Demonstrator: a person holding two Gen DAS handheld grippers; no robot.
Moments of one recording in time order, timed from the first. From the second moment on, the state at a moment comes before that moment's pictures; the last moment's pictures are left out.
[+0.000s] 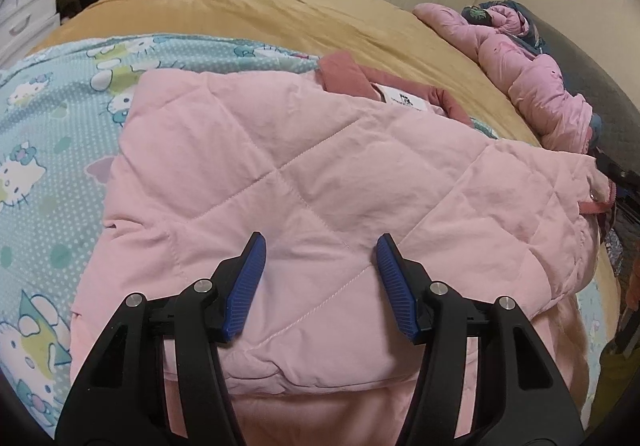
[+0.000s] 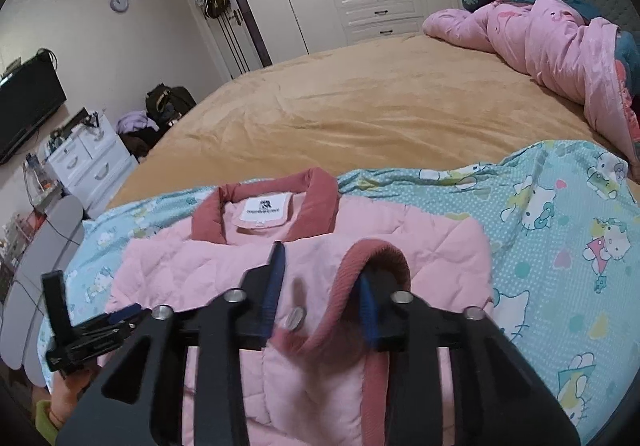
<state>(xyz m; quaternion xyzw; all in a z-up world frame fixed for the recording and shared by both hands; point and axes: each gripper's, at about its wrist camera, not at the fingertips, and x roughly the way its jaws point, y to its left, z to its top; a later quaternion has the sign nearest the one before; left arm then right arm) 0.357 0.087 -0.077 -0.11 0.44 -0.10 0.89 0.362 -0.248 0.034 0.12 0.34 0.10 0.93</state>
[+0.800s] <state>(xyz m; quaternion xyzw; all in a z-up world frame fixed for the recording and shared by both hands) 0.354 0.083 -0.081 -0.11 0.44 -0.10 0.89 0.382 -0.140 -0.063 -0.01 0.46 0.12 0.88</state>
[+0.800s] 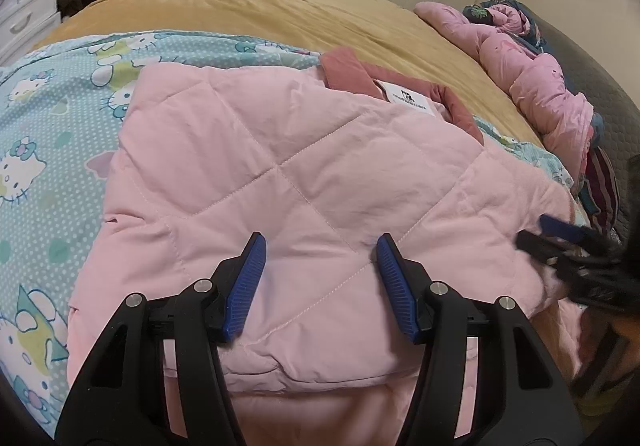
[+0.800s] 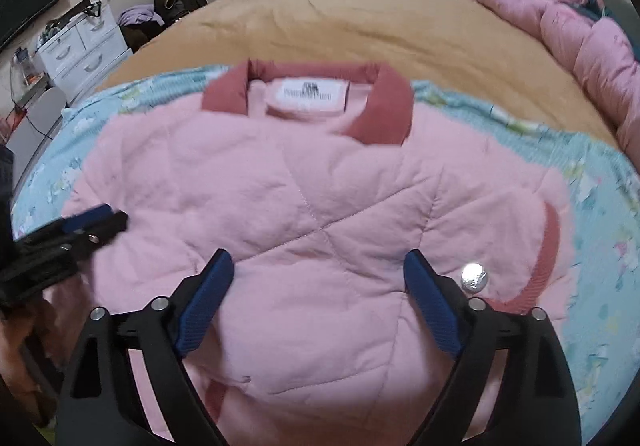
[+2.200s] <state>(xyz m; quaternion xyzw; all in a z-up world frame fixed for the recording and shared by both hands) 0.343 0.083 -0.054 -0.12 0.45 -0.08 0.88 0.346 -0.167 -0.021 0.09 0.41 0.12 0.90</state>
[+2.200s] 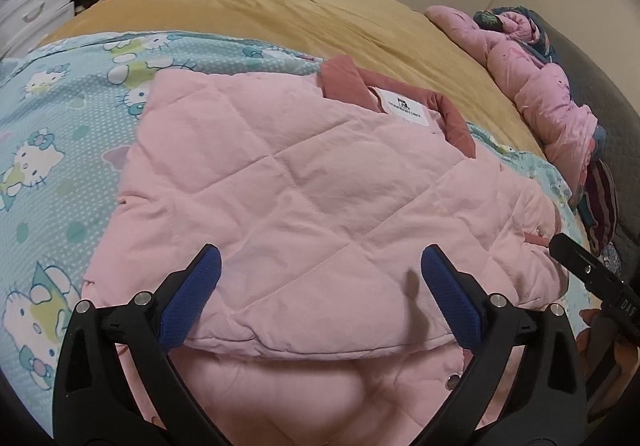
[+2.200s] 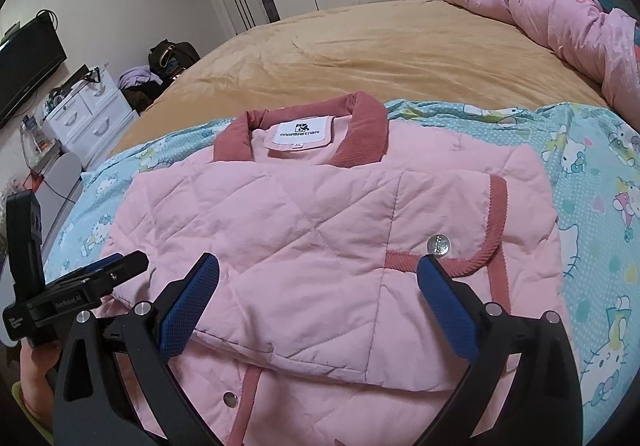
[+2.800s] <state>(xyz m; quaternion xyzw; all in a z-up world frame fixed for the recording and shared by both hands) 0.319 0.078 -0.023 -0.07 0.43 -0.06 0.90 0.317 -0.172 0.002 0.09 0.39 0.12 0.91</state>
